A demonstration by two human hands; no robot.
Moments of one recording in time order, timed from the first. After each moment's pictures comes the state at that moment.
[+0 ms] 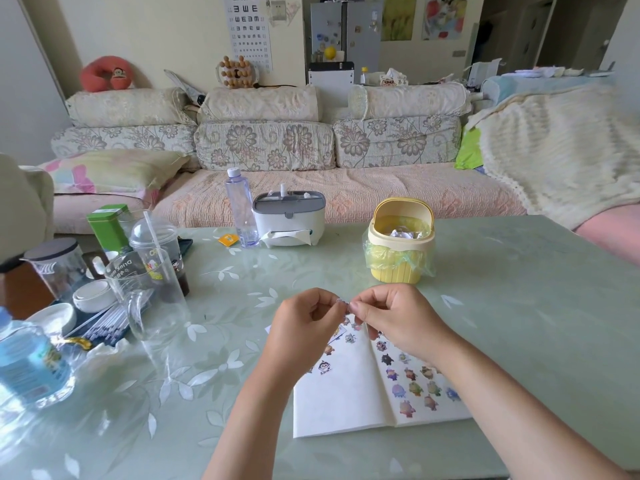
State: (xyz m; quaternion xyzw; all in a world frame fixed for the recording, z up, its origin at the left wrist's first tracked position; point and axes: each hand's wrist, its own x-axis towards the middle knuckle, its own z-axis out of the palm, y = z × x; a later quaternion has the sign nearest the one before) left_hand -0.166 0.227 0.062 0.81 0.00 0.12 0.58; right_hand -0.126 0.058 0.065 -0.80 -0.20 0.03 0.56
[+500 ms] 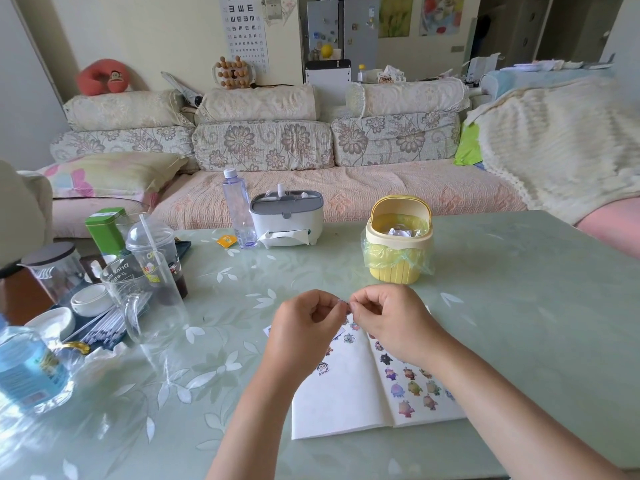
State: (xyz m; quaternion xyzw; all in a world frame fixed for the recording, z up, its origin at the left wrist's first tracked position) left_hand -0.165 0.220 0.060 0.82 0.02 0.14 0.56; right_hand -0.127 0.059 0.061 -0.83 -0.21 -0.02 0.51
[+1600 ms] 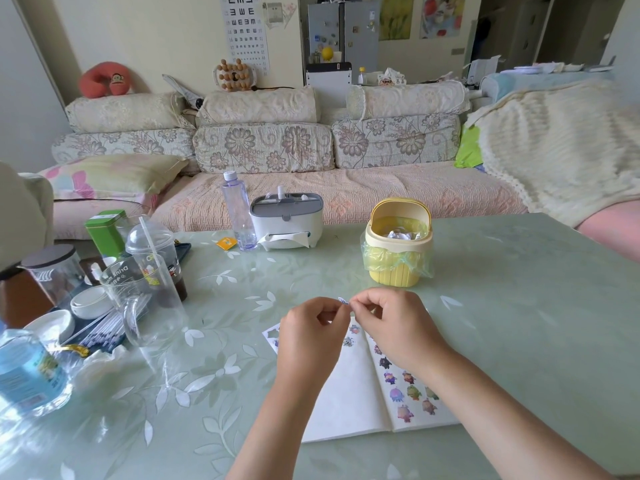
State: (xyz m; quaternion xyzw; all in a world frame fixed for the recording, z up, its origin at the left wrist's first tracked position) left_hand -0.153 0.204 0.041 0.83 0.07 0.20 0.52; right_hand -0.125 0.060 0.054 -0.87 -0.19 -0.12 0.44
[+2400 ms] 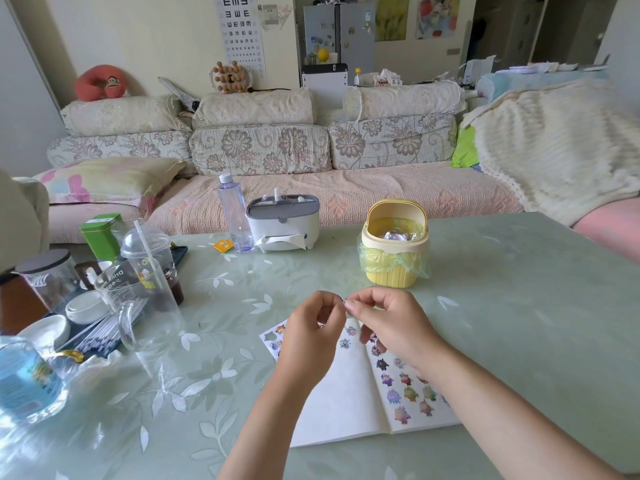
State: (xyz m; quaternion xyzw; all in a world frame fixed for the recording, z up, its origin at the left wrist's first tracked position) left_hand -0.153 0.204 0.047 0.80 0.00 0.14 0.58; right_hand -0.124 0.060 0.058 -0.78 -0.12 0.01 0.62
